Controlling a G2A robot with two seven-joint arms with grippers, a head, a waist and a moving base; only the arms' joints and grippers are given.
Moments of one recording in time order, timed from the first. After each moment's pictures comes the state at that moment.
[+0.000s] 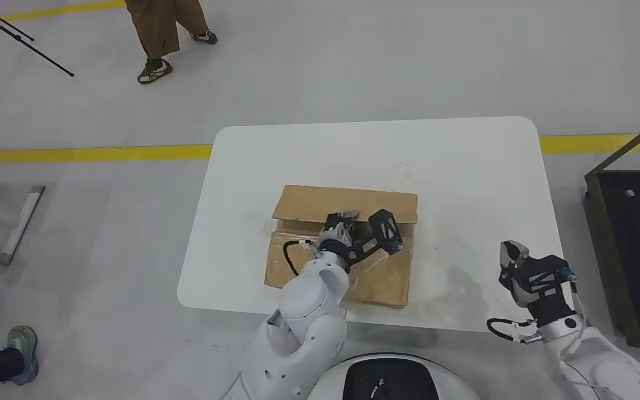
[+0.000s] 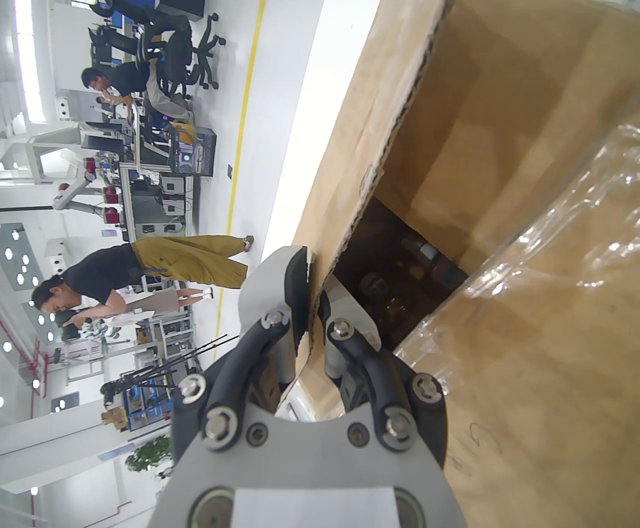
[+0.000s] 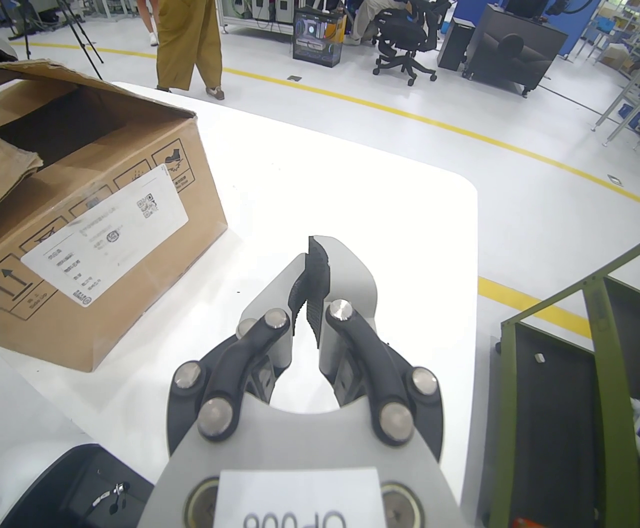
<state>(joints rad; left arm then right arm) 1.06 -1.38 -0.89 -1.90 2.23 -0.49 -0.78 -1.85 -1.21 1.65 -1.97 -1.37 -0.12 -0.08</state>
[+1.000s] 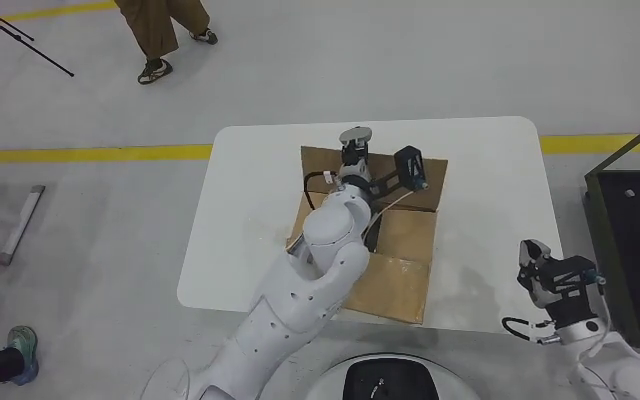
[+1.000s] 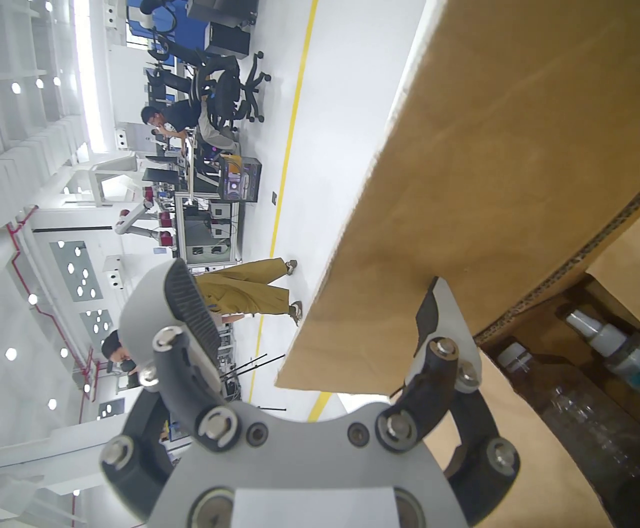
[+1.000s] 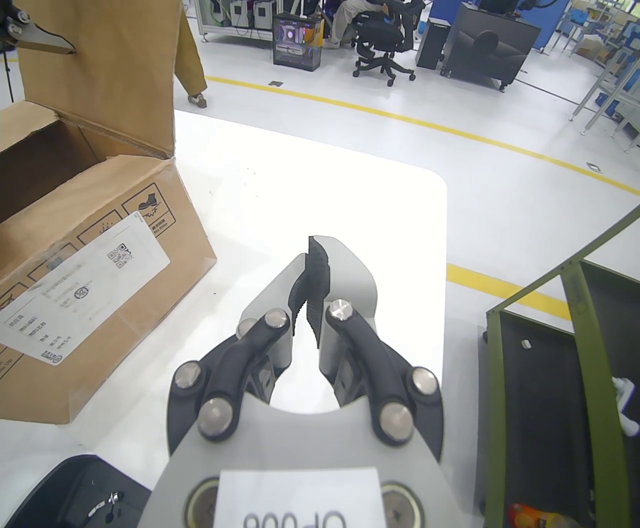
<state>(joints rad) 0.64 -1.50 -0.80 -1.50 2.20 -0.44 -0.71 -1.89 -1.22 1.72 -1.99 -1.31 -0.12 -0.10</state>
